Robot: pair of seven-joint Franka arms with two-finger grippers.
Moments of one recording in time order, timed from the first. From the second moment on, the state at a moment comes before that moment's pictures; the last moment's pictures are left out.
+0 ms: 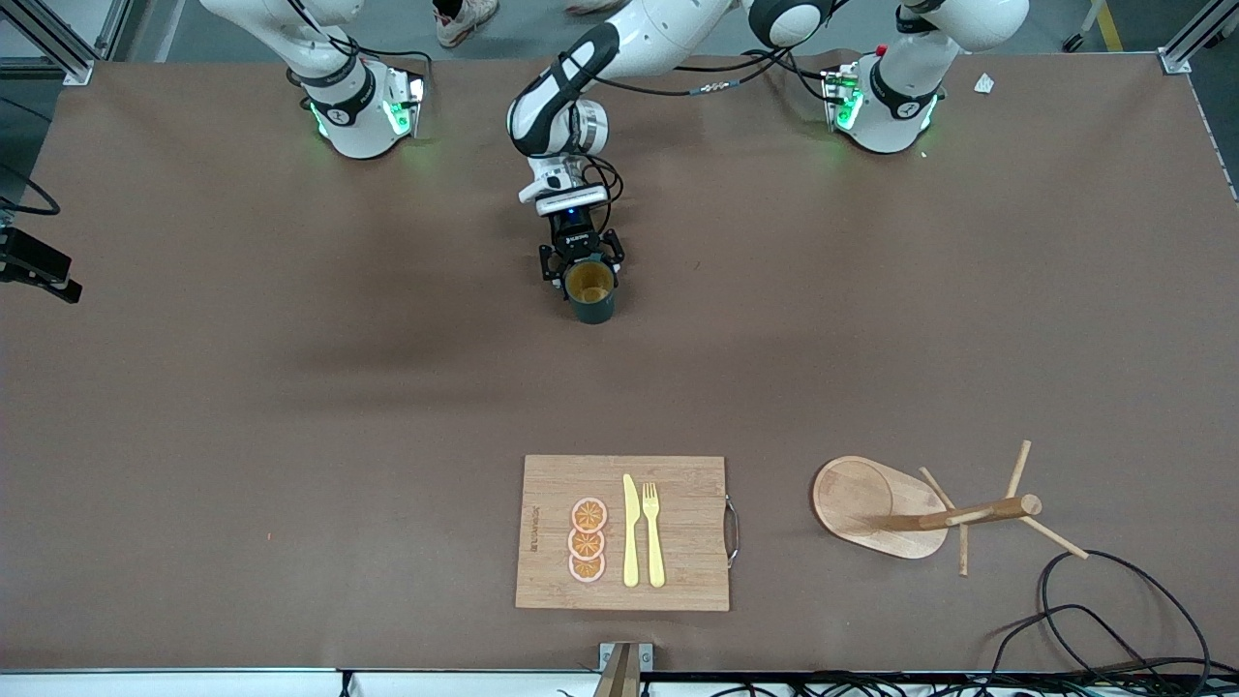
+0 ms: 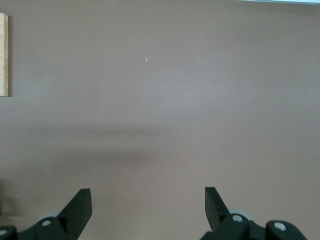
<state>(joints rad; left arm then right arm) -1.33 1.09 -0.07 -1.39 1.39 1.66 -2.55 -0.09 0.06 -0.06 -1.51 -0.01 1.63 -0.20</state>
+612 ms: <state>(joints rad) -1.33 0.99 -0.12 -1.37 1.24 1.61 -2.37 -0.09 0.06 -0.06 -1.51 -0.01 1.63 -0.20</state>
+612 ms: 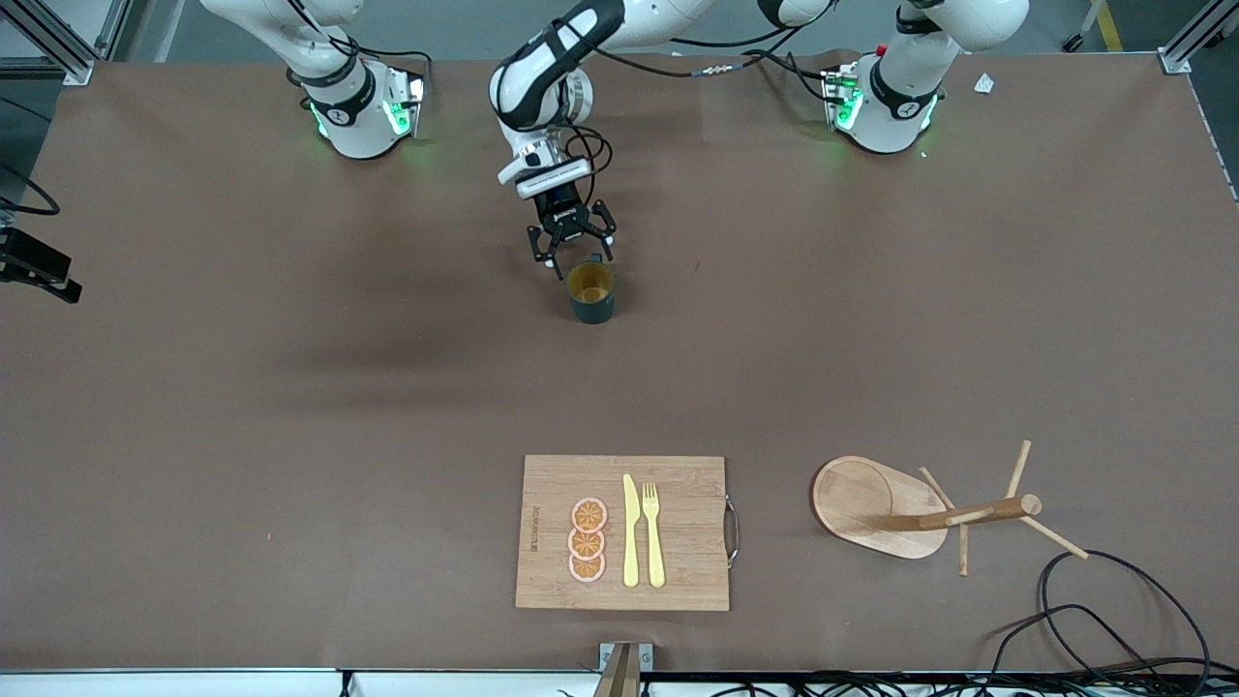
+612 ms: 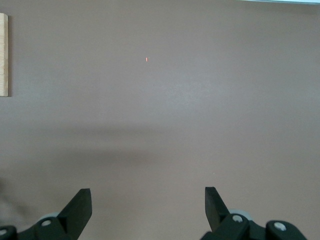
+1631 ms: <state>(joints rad) -1.26 0.64 -0.14 -1.33 0.98 1.57 -2.13 -0.09 0.06 -0.06 -1.51 -0.01 1.63 -0.20</state>
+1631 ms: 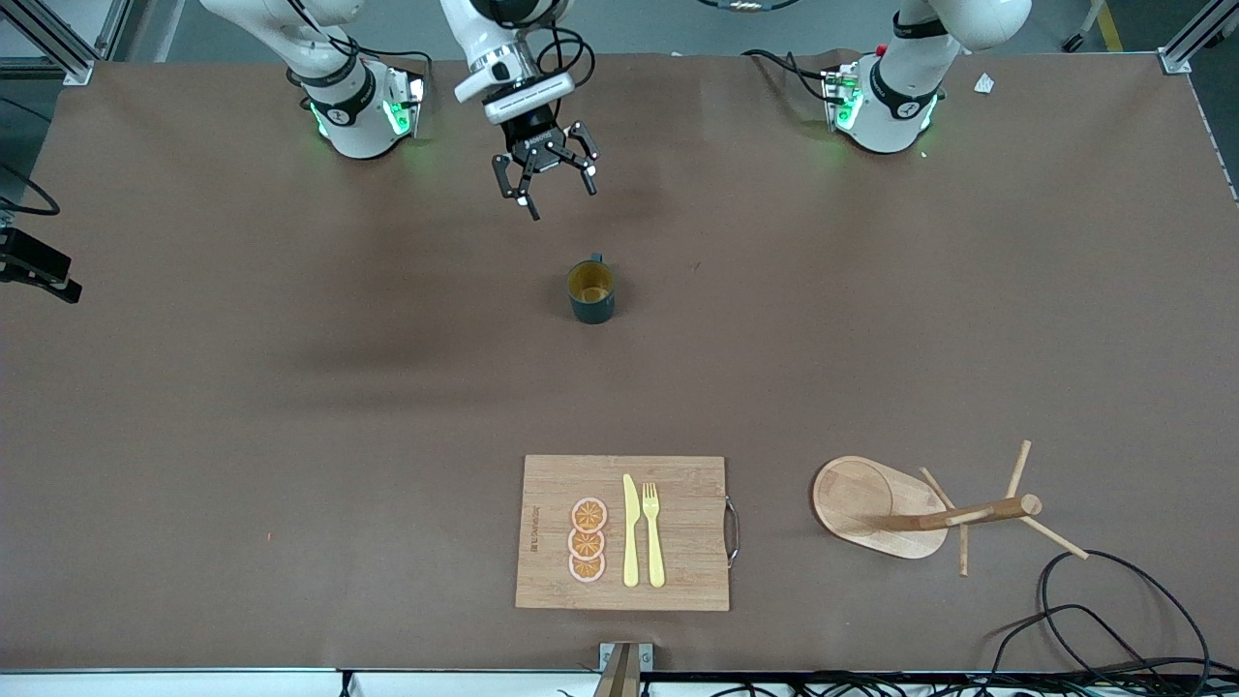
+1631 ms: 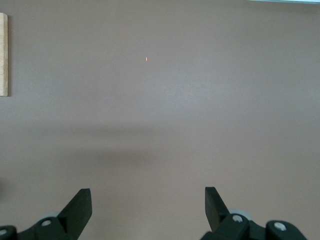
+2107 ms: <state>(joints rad) -1.09 0.45 -0.14 -1.32 0.89 1.57 -2.02 -0.09 0.06 -0.06 -1.51 -0.01 1.64 -0.20</state>
